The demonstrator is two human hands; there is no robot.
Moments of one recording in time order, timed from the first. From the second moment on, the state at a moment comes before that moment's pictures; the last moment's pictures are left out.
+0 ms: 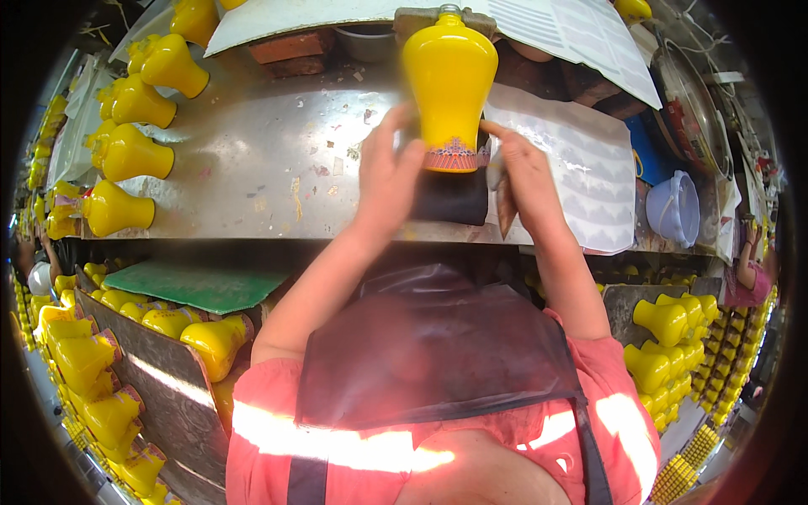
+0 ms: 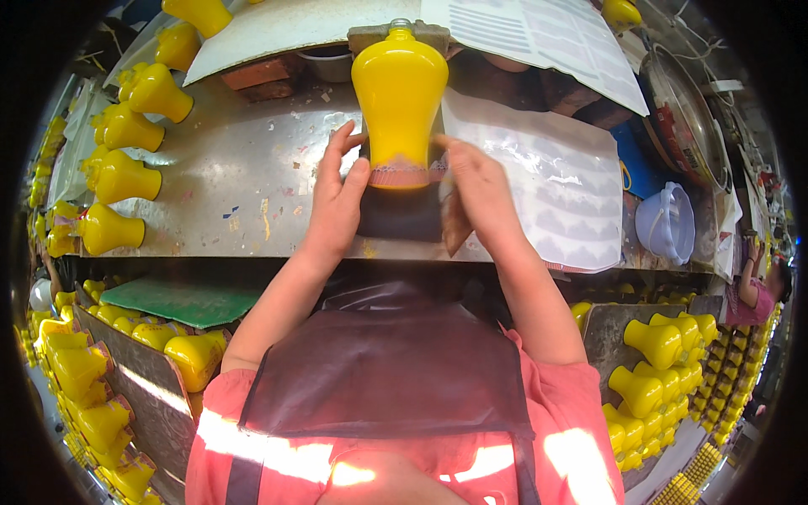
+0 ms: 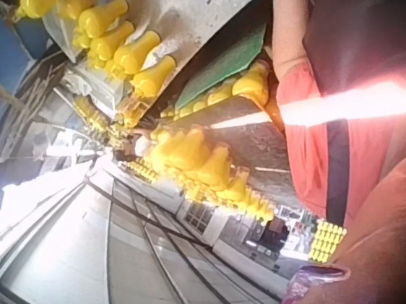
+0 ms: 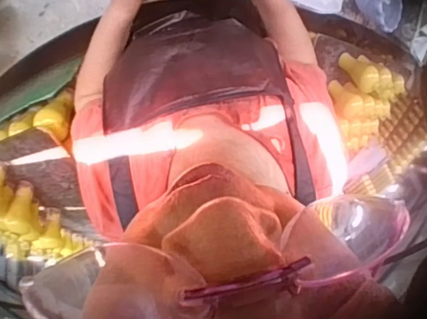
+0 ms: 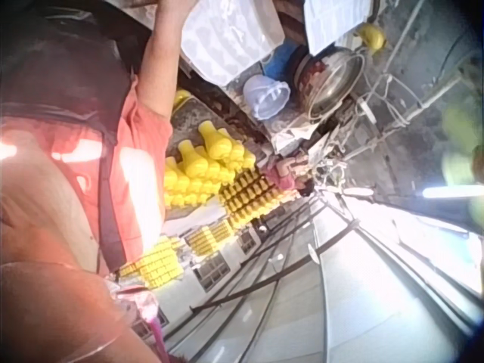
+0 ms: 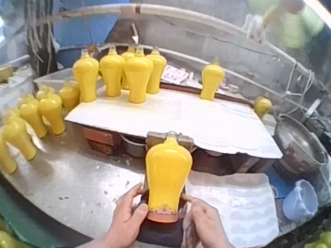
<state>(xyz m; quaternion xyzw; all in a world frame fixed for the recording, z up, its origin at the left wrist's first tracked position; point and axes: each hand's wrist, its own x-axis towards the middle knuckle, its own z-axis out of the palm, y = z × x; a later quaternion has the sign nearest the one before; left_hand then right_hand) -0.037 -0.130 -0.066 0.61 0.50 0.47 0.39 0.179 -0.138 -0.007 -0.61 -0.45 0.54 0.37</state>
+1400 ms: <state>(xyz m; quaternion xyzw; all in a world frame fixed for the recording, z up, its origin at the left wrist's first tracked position) -0.032 -0.180 -0.069 0.75 0.49 0.42 0.15 0.145 -0.134 0.040 -0.40 -0.86 -0.06 0.31</state>
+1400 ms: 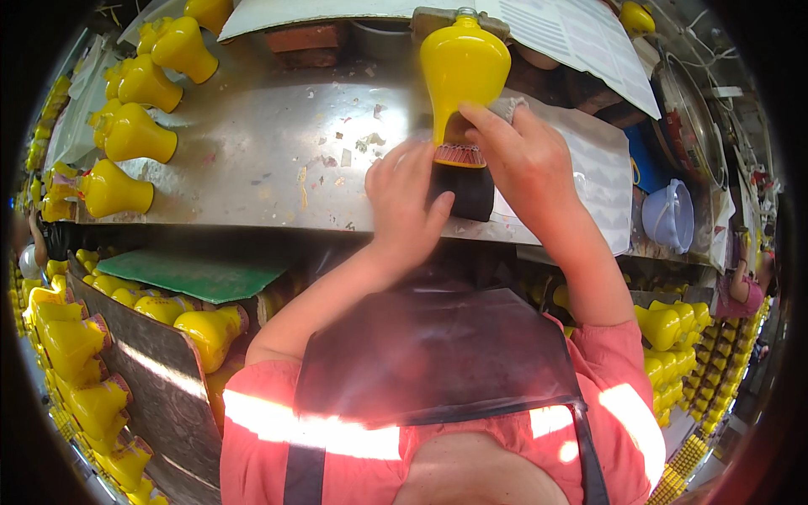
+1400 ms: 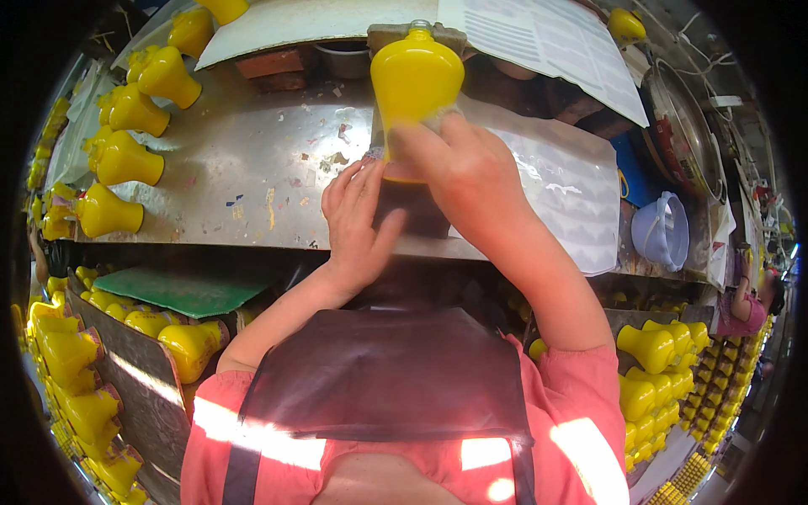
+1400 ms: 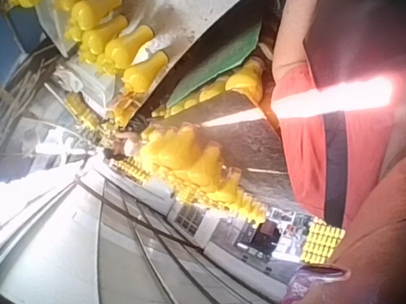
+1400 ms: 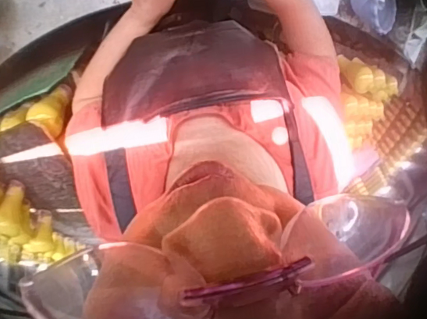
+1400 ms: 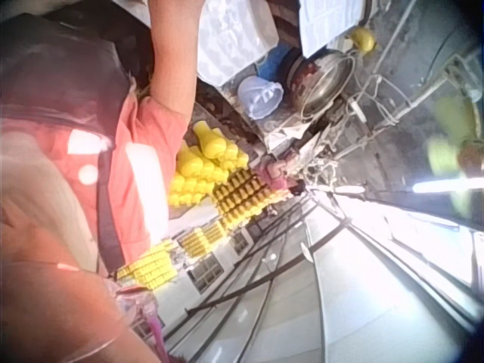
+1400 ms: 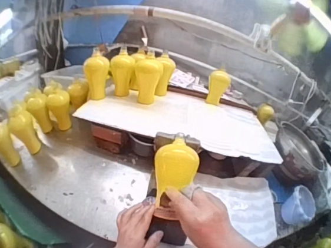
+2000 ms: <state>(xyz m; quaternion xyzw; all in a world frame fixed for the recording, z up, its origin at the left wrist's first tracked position) -0.029 -0.181 -0.064 0.76 0.50 0.39 0.13 0.169 -0.141 0.003 -0.53 -0.73 0.05 0.43</state>
